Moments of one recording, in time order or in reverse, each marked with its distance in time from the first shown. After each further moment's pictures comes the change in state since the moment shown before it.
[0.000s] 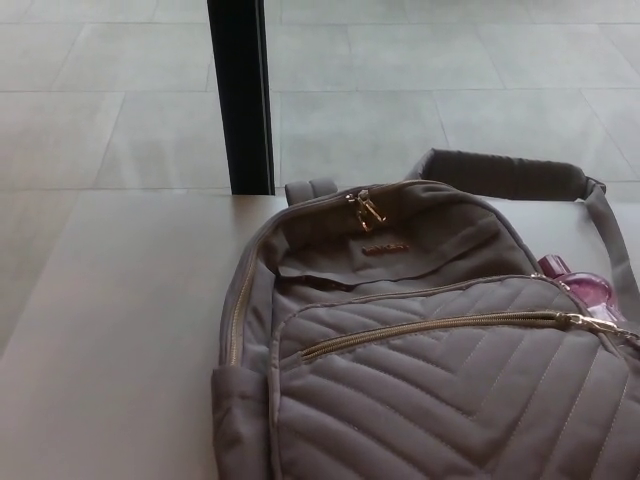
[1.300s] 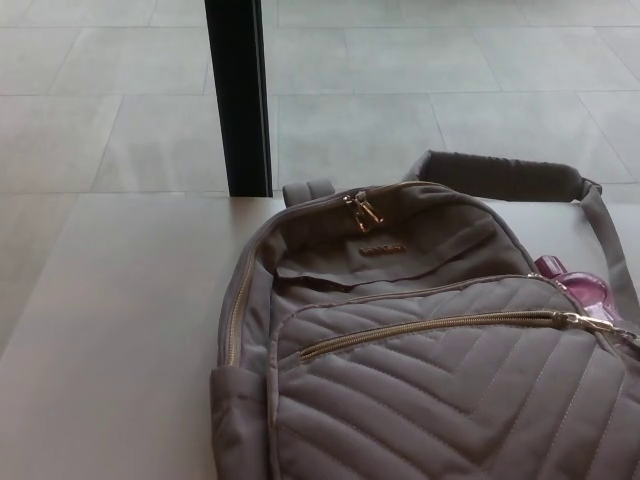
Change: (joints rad) left_arm -0.090 0.060 -0.139 0.003 0.051 0.083 0.007; right_arm -0.083 -0.078 0.413 0.398 0.167 -0.263 0.093
